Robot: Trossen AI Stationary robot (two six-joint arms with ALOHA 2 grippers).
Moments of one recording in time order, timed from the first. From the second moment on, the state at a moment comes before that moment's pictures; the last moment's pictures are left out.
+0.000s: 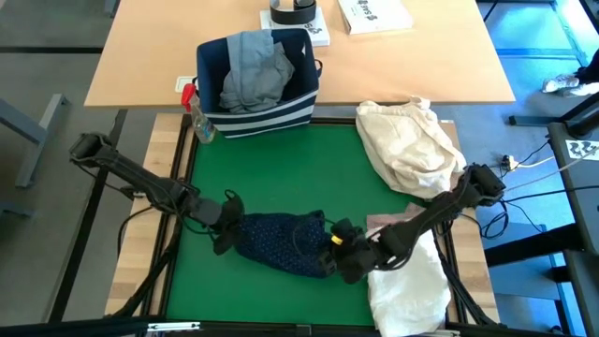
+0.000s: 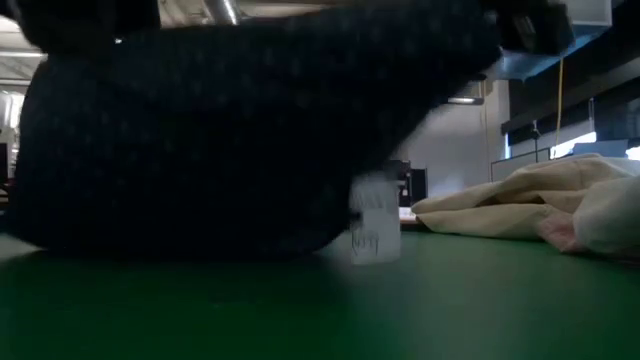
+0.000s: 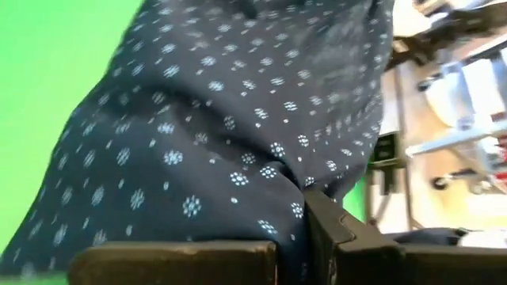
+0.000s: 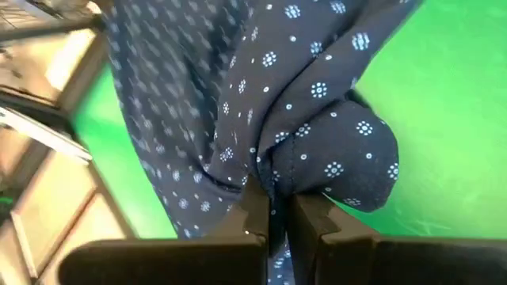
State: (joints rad) left arm -0.41 0.99 0.53 -0.18 -0.07 -0.88; right arm 0.57 1.70 1.32 -0.57 0.49 1.41
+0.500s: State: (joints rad) left arm -0.58 1.17 0.45 -0.10 -0.11 -1.04; right arm 0.58 1.82 1.13 -0.43 0.41 1.44
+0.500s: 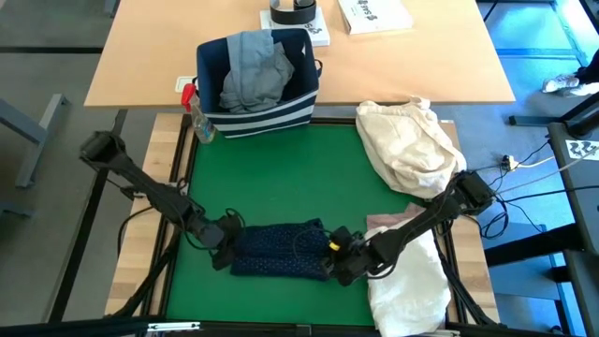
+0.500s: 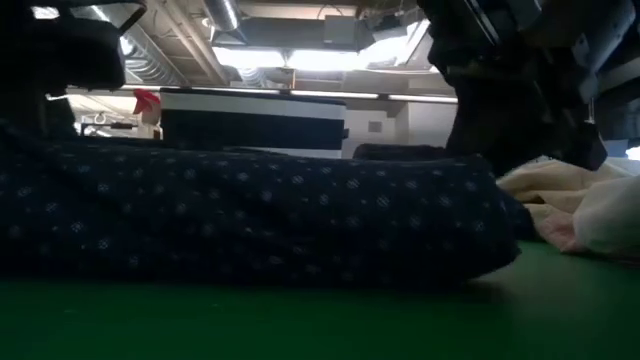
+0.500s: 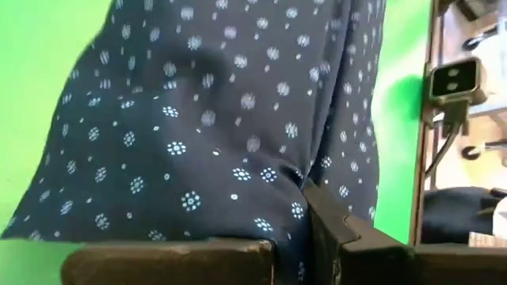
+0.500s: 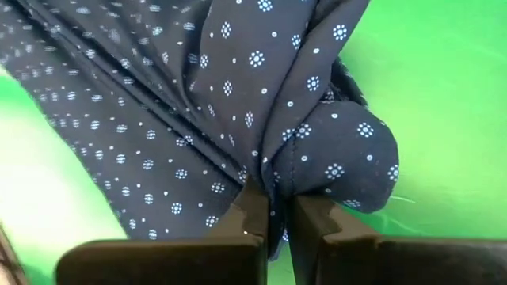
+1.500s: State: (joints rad) left arm -0.54 0.93 0.44 -0.12 -0.06 -1.27; right arm 0.54 1.59 1.09 -0.51 0.24 1.41
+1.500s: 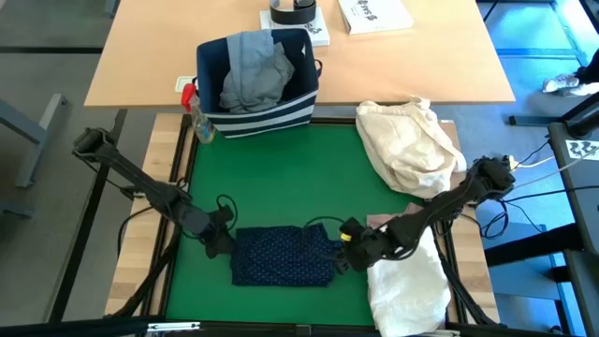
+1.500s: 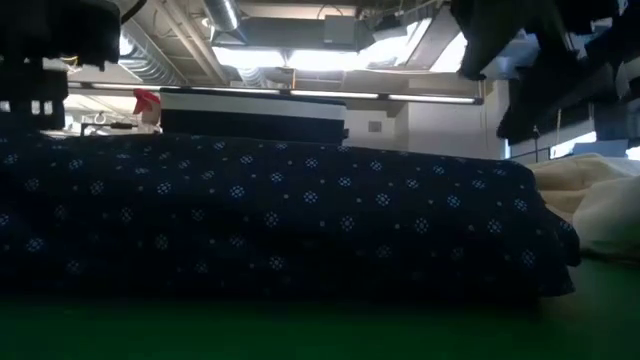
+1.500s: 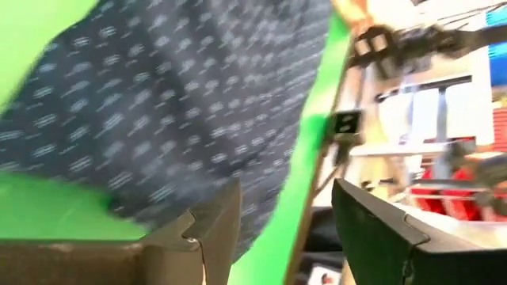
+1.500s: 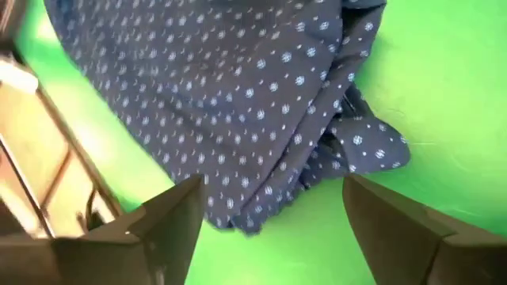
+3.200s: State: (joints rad) left arm -0.34 1.71 0.48 0.48 -0.08 -0.75; right arm 0.54 1.84 0.90 0.18 0.33 1.56
